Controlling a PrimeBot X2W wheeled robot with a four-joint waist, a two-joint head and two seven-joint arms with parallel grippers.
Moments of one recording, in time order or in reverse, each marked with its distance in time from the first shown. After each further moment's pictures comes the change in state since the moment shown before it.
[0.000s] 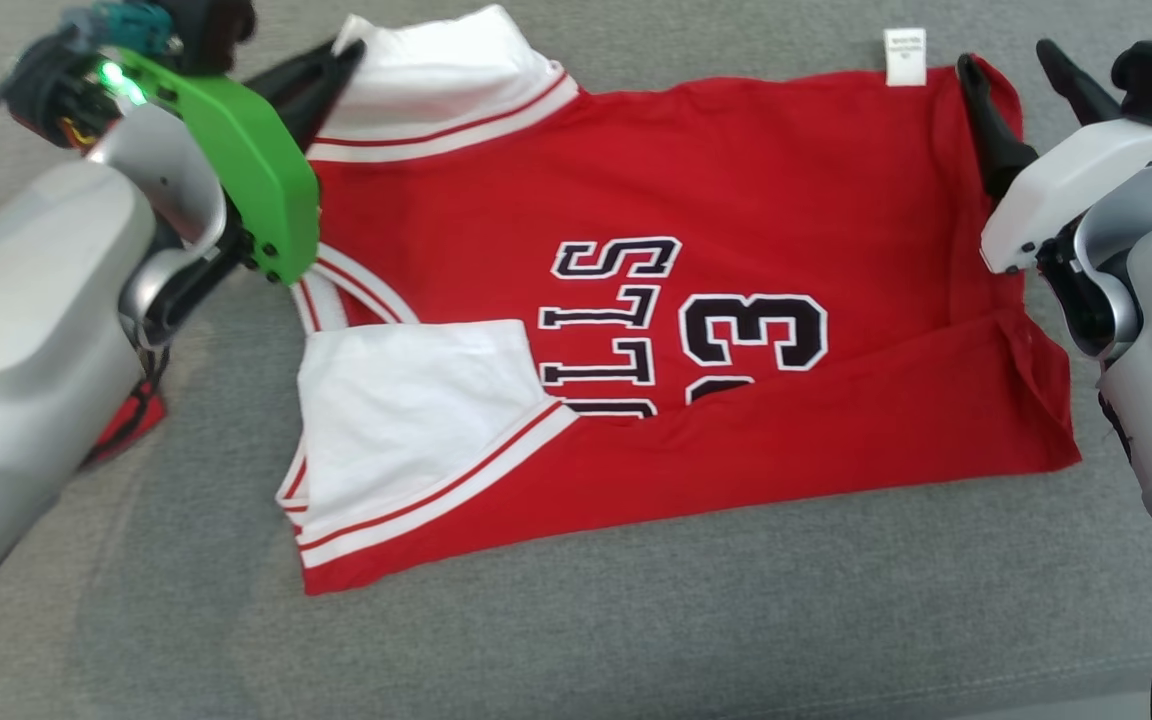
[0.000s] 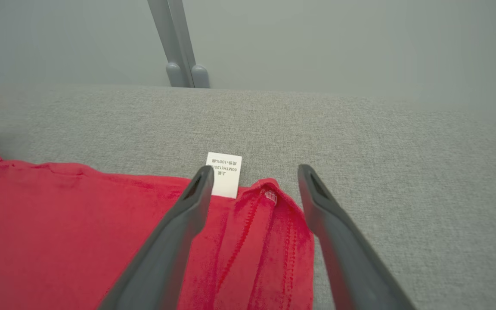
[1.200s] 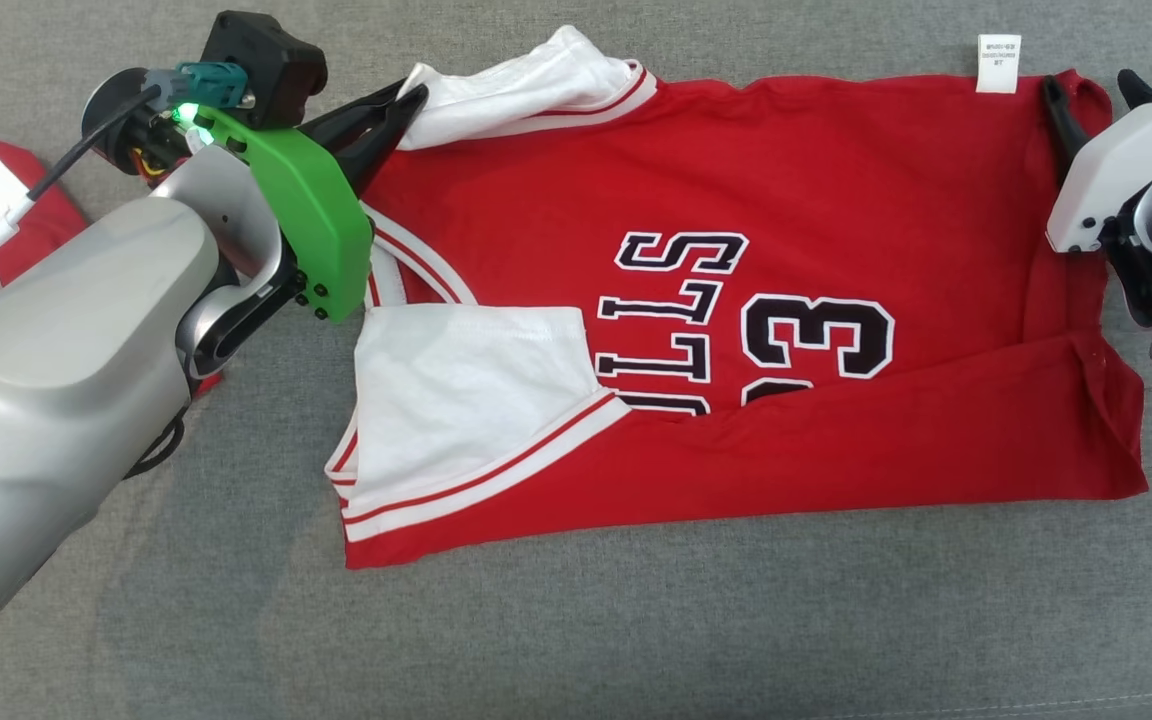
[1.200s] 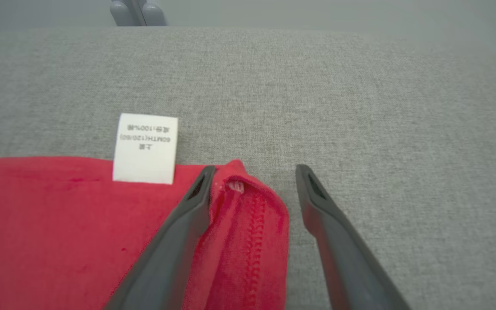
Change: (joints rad) left arm -0.009 -0.032 -0.127 0.004 -0.030 0.000 -0.095; right arm -0.185 -0.026 0.053 0.413 0.019 0.000 -0.015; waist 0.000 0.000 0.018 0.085
